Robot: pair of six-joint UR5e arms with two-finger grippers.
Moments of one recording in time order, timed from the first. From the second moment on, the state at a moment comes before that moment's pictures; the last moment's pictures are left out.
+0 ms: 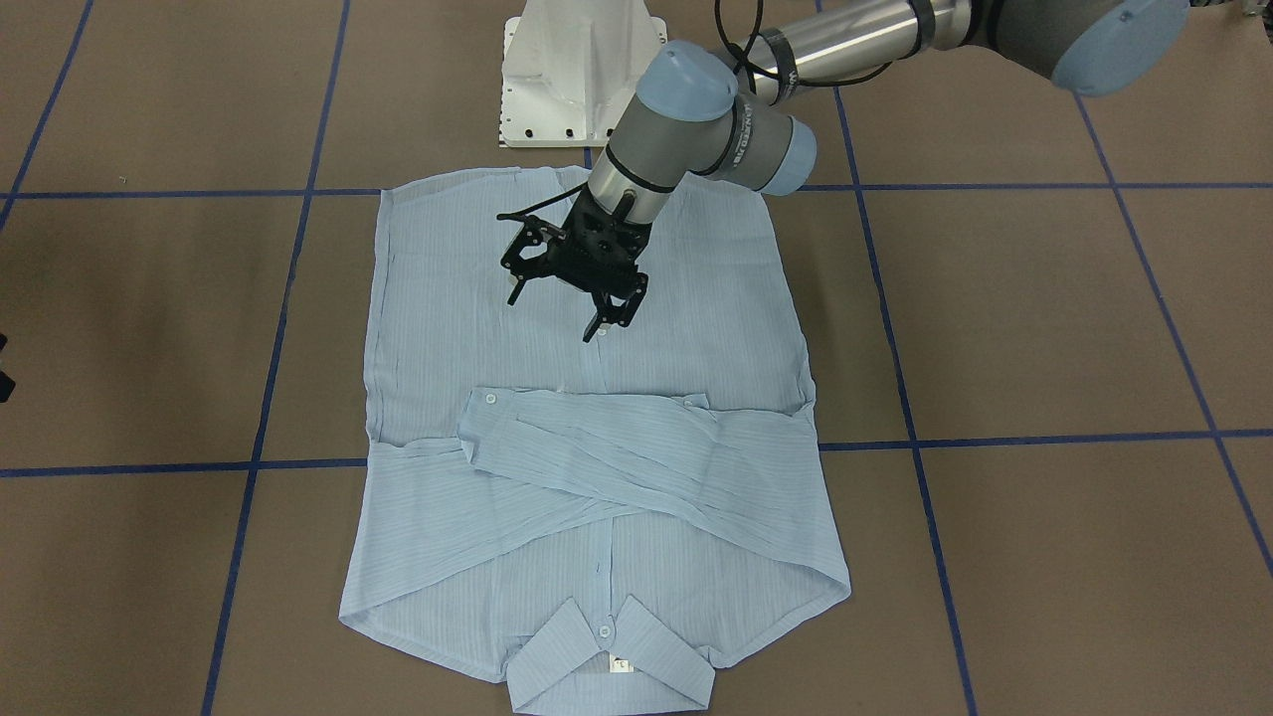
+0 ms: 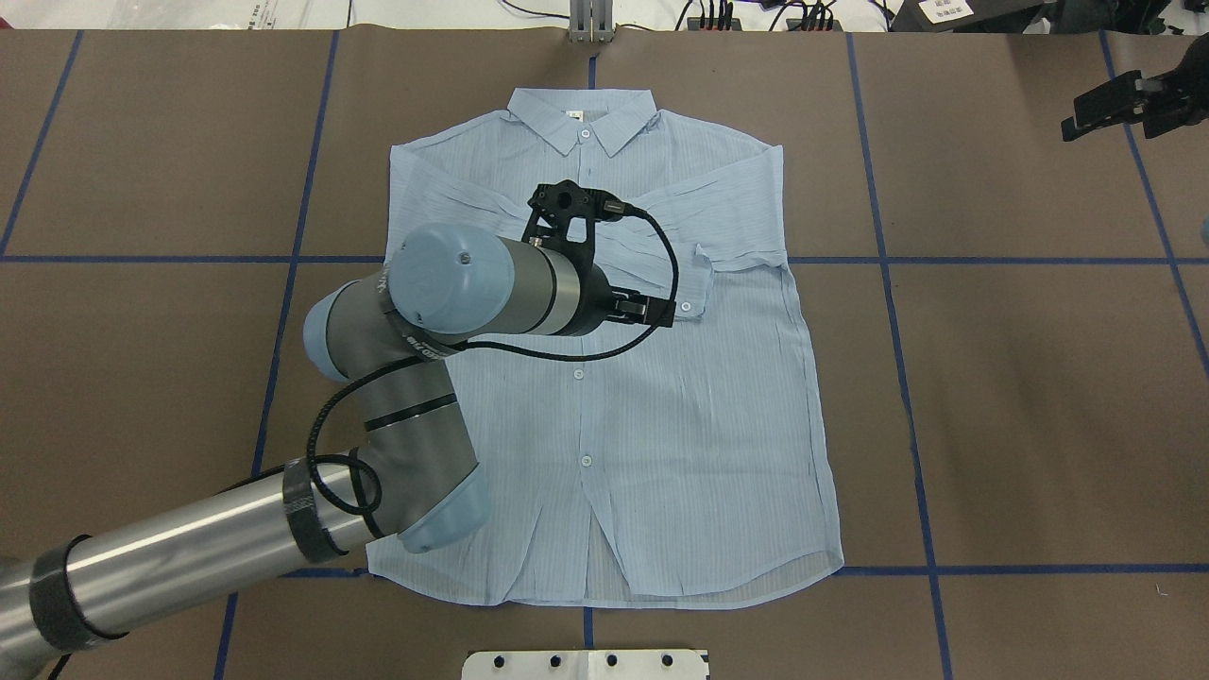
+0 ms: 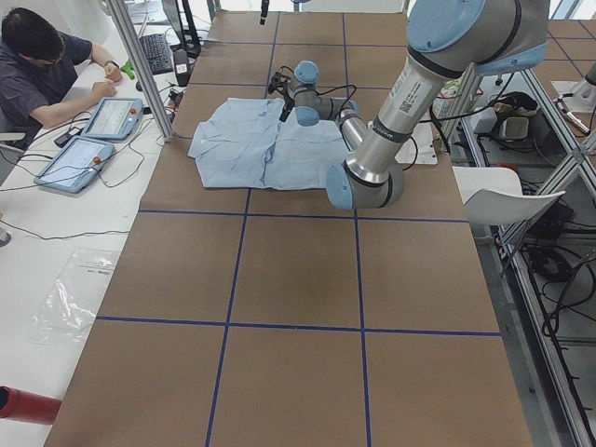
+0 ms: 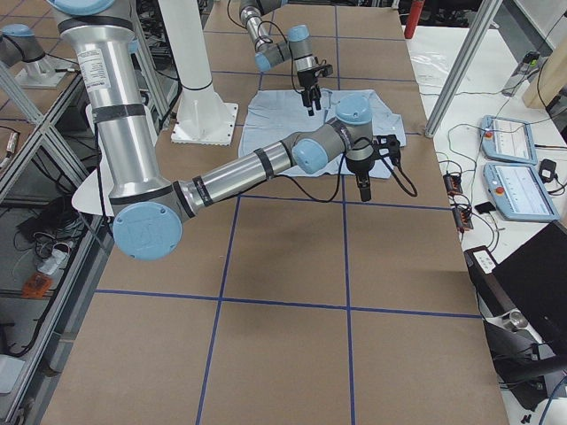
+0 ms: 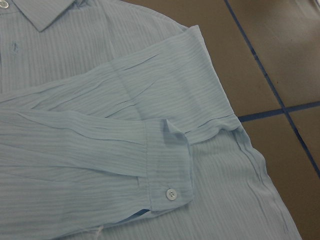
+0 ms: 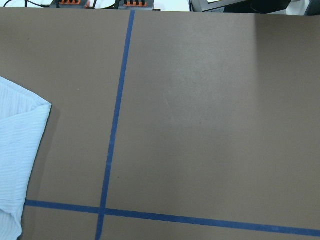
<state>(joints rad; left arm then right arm) -0.50 -2.29 -1.55 -2.19 -1.74 -1.06 1.23 -1.37 1.83 -1.36 2.19 0.62</state>
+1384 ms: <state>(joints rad) -0.24 -1.65 -2.03 -2.10 -1.55 -1.37 0.42 -1.60 2.20 -1.32 1.58 1.41</state>
